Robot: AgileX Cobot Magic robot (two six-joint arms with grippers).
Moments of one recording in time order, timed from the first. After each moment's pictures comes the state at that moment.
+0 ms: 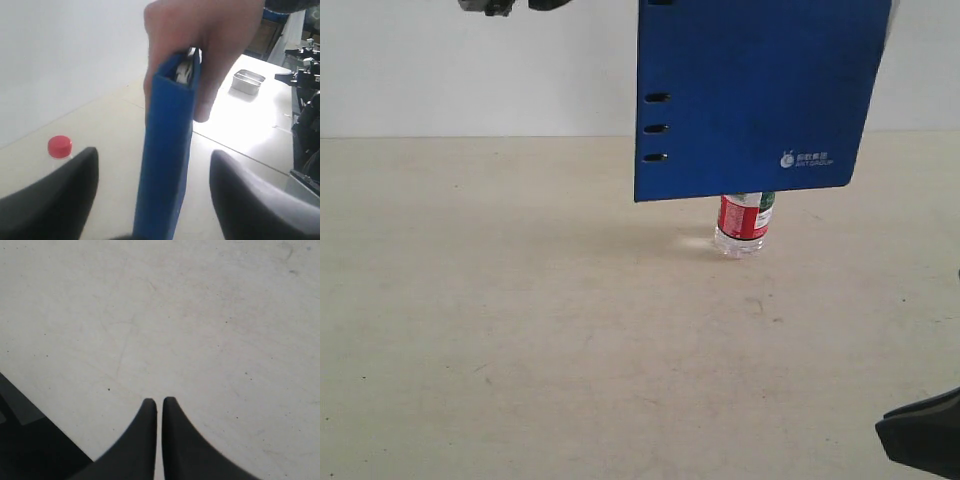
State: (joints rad) left arm -0.40 1.31 -1.12 -1.43 0.59 1.34; right arm 0.40 0.71 -0.47 0.48 0.85 -0.39
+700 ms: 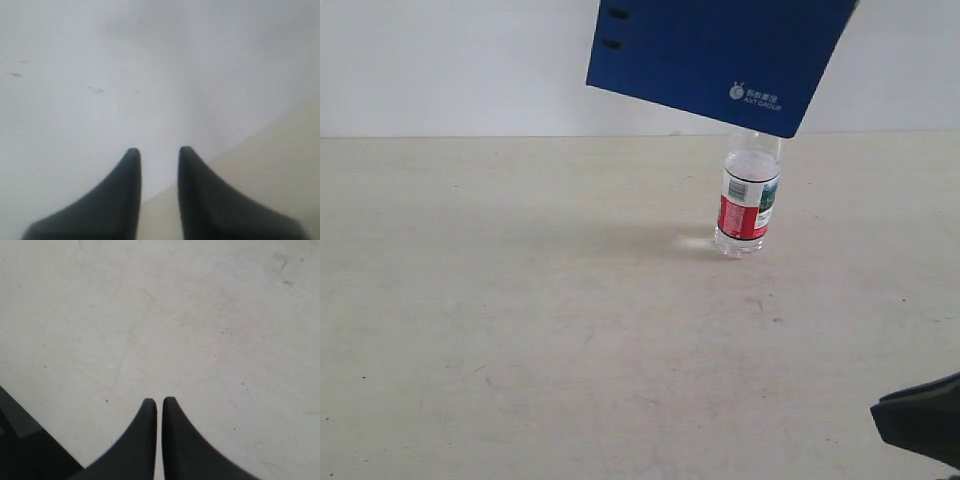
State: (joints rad) left arm -0.07 1.06 -1.12 -0.21 0.31 0.56; right arm 0.40 0.71 -0.47 0.48 0.82 -0.39
